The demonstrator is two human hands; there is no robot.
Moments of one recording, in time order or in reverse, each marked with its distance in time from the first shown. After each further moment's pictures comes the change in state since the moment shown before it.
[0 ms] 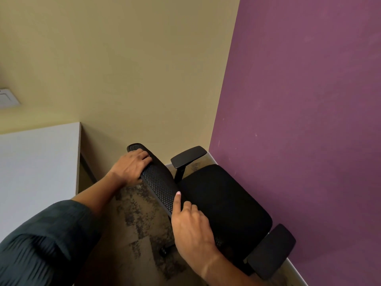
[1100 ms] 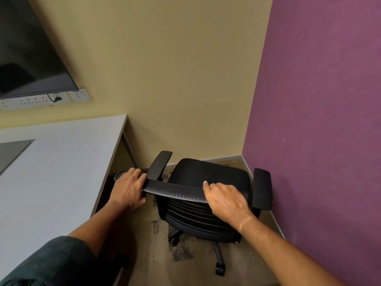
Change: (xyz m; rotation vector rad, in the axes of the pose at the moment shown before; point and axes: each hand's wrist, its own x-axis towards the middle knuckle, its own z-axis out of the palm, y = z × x) left_hand -0.089 0.205 -0.032 0.044 -0.045 -0.569; right_hand -0.022 0.215 -0.024 -0.168 0.109 -0.519
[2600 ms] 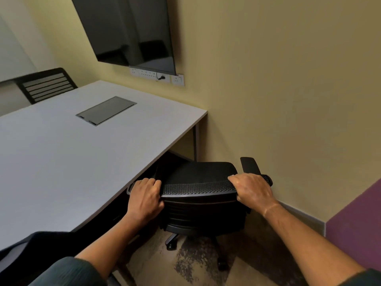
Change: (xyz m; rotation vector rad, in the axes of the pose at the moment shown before) left_hand 0.059 0.058 -0.002 0.010 0.022 -0.792; right_hand 0.262 0.138 0.025 0.075 -0.019 -0.566
